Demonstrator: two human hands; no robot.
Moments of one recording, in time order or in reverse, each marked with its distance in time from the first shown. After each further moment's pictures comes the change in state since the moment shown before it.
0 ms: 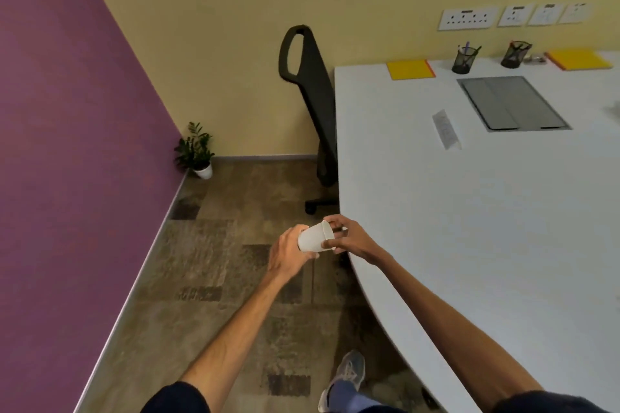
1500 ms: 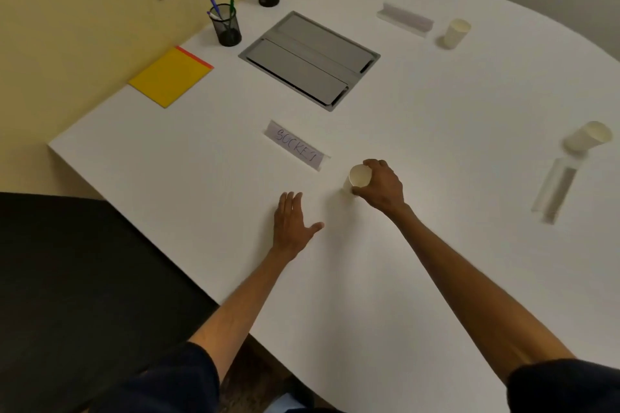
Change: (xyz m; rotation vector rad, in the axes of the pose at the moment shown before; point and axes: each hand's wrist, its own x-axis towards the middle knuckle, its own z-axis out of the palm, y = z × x) left_hand 0.488 0.217 0.229 0.293 -0.697 0.636; right_hand 0.203 0.118 -0.383 -0.212 1.015 0.805
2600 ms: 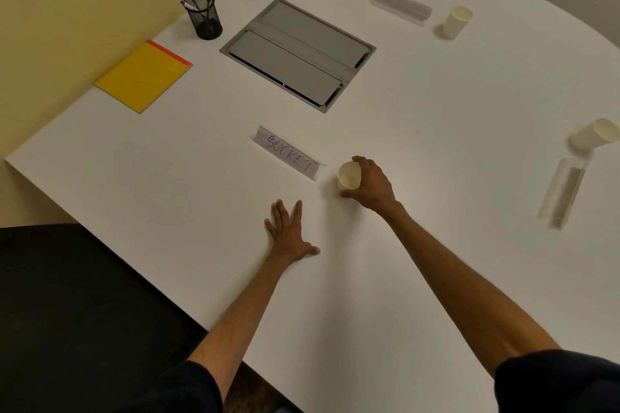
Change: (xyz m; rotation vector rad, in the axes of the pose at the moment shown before) left_hand 0.053 -0.014 0.018 0.051 -0.316 -0.084; right_hand 0.059 -0.003 0.022 0.013 -0.095 0.018
